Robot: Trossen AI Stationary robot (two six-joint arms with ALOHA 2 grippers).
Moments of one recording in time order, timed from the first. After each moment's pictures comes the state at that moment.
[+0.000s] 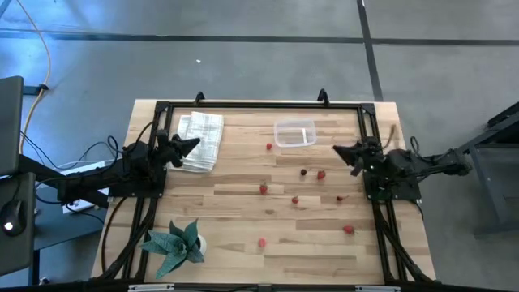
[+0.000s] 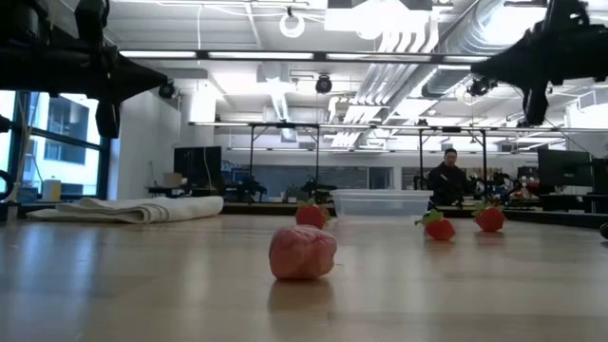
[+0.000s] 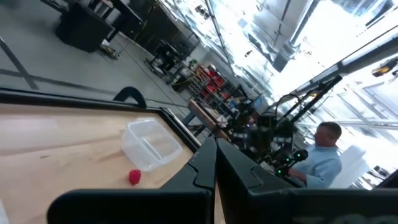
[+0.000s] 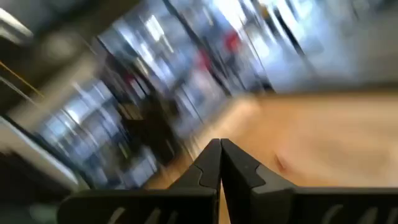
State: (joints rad) left arm 0.39 0.01 0.01 0.12 -0.16 -0.75; right arm 0.17 0.12 0.17 -0.09 0.56 0.71
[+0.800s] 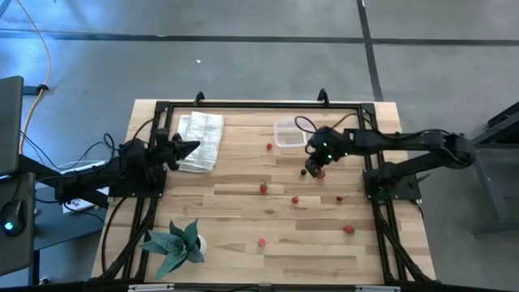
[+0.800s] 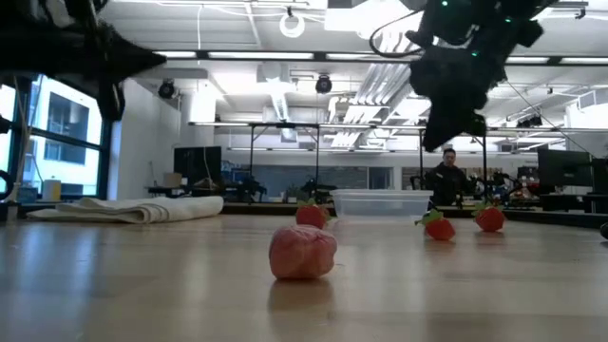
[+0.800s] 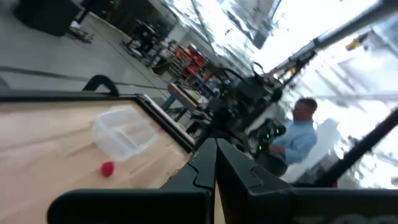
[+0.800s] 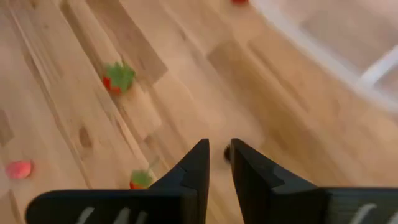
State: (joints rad) left arm 0.39 0.09 0.14 0.06 -0.02 -0.70; right arm -0.23 1.21 0.79 -0.54 -0.08 0.47
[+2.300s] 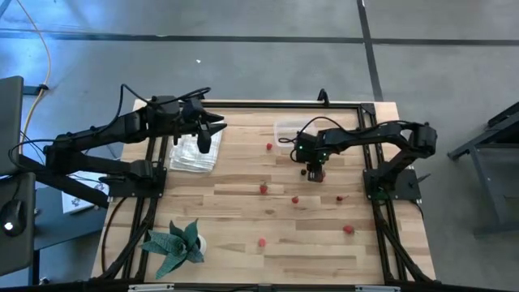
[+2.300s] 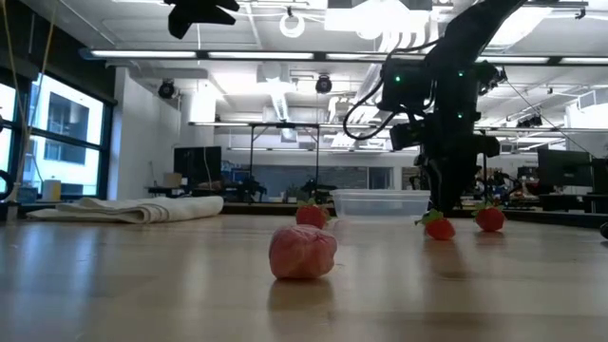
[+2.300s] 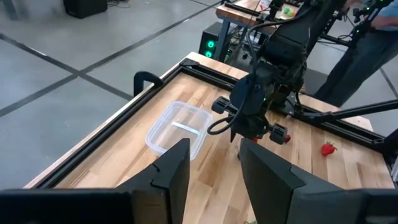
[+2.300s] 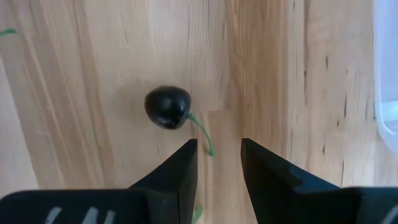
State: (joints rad) left arm 0.39 0.96 1.03 -0.42 -0.06 -0.22; right arm -0.27 1.59 0.87 -0.66 -0.04 -0.19
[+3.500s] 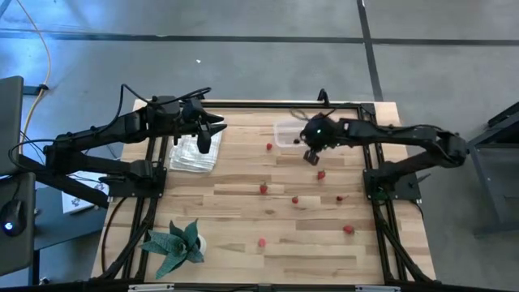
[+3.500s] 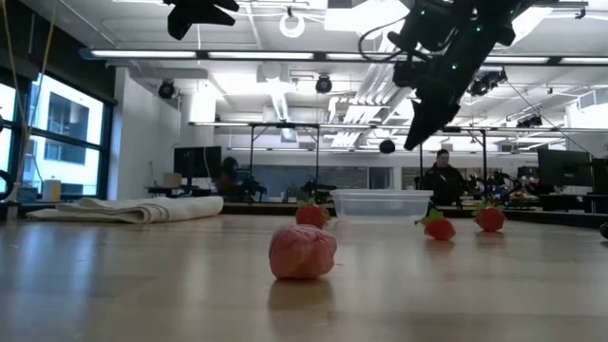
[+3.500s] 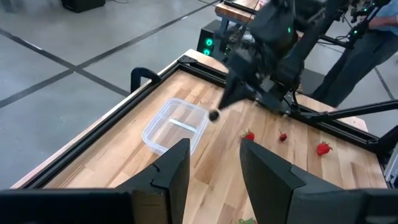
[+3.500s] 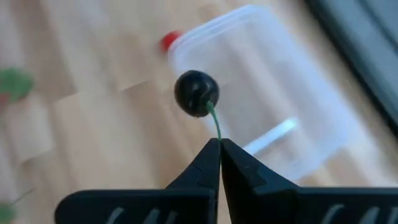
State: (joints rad) left arm 0.39 0.96 1.03 -0.43 -0.05 -0.24; right arm -0.35 1.27 0.87 -0.54 0.13 0.05
